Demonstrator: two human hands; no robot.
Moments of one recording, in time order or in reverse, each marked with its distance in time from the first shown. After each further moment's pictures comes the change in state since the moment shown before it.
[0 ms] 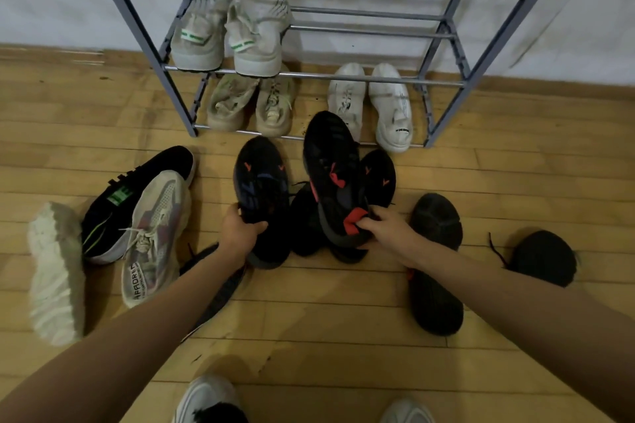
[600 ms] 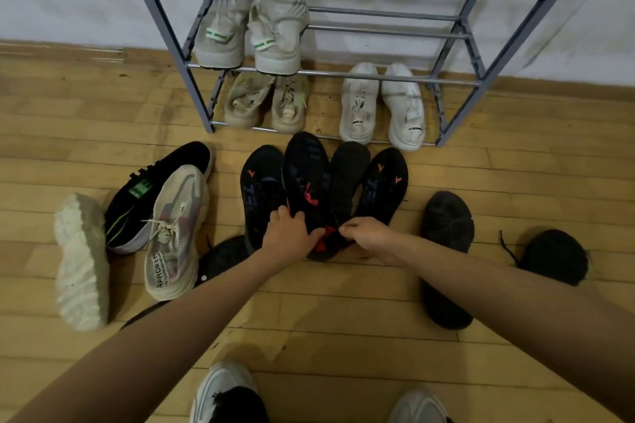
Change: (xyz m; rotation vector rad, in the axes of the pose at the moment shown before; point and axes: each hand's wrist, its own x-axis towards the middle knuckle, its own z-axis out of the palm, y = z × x) left_hand -0.032 0.006 0.030 1.038 -0.116 0.405; right_hand -0.002 -0.005 0.057 -0.368 -0.062 0.092
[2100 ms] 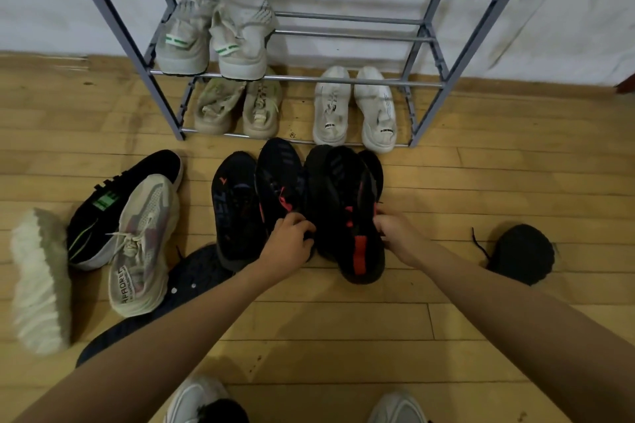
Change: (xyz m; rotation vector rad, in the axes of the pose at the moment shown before) left_hand 0.001 0.033 0.018 -0.221 -0.008 0.240; right_hand -0.007 0.049 -0.070 0.472 0.152 -0.015
